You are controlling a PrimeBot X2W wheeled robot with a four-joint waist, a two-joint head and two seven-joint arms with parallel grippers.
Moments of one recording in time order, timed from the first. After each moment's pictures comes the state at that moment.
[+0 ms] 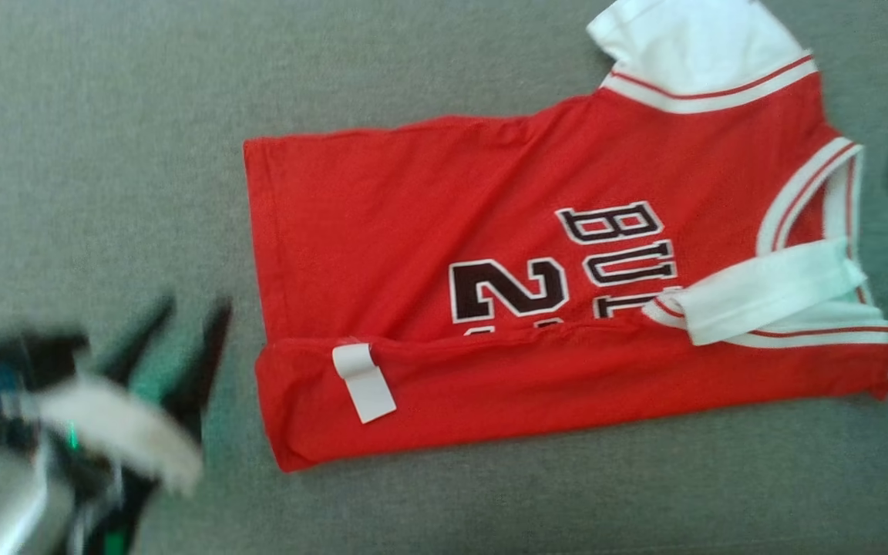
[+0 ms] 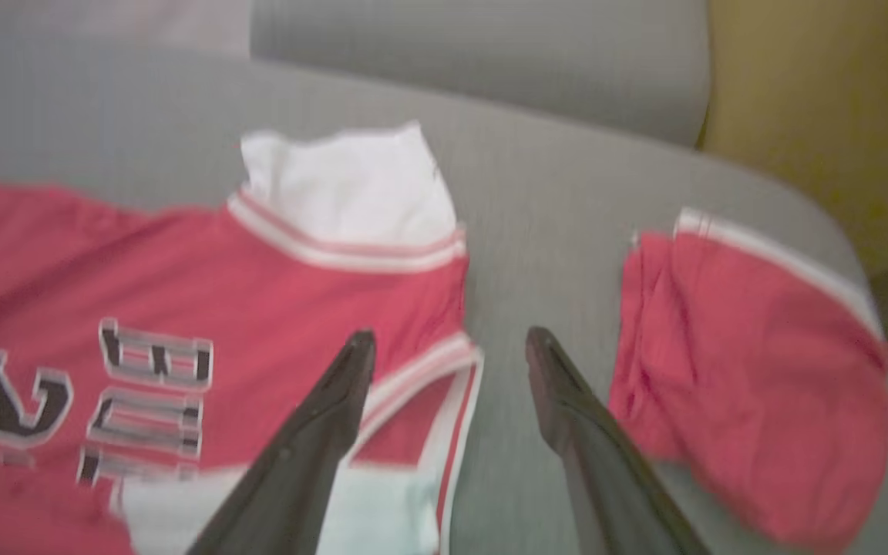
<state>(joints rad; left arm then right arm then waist) -0.03 0.64 -0.43 -0.23 -0.93 0.12 0.22 -0.10 -0.55 -0.13 -0.42 0.53 0.13 0.89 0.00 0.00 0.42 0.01</state>
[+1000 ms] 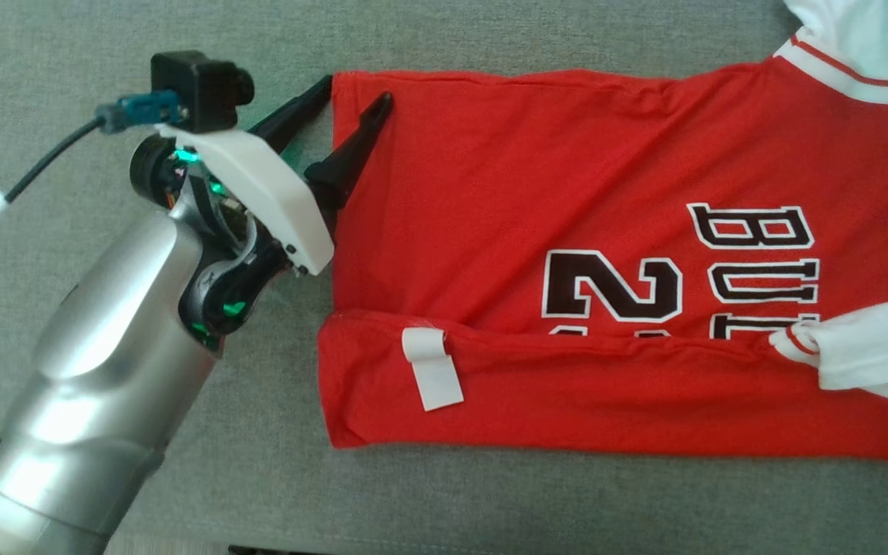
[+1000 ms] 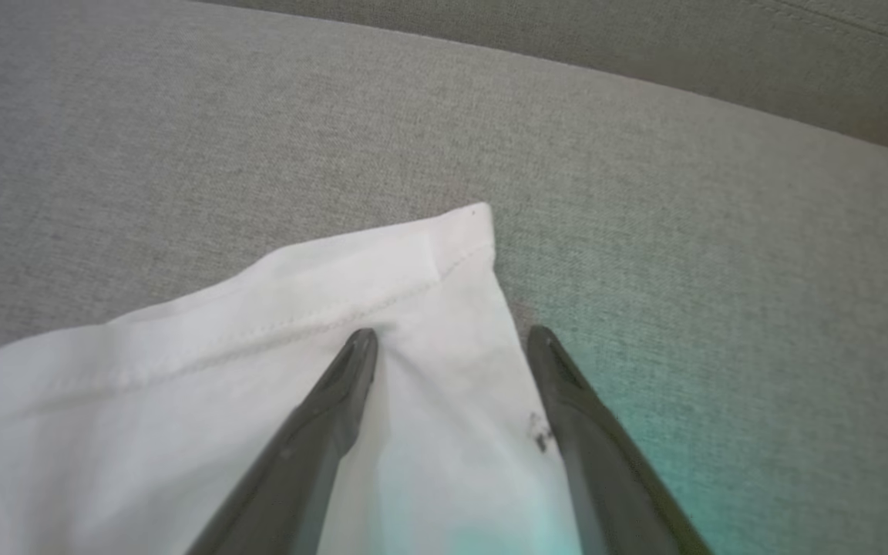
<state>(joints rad) -0.78 0.33 -0.65 0.26 -0.88 -0.11 0.36 -0.90 -0.43 0.10 0.34 0.29 0.13 0.87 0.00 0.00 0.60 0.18</state>
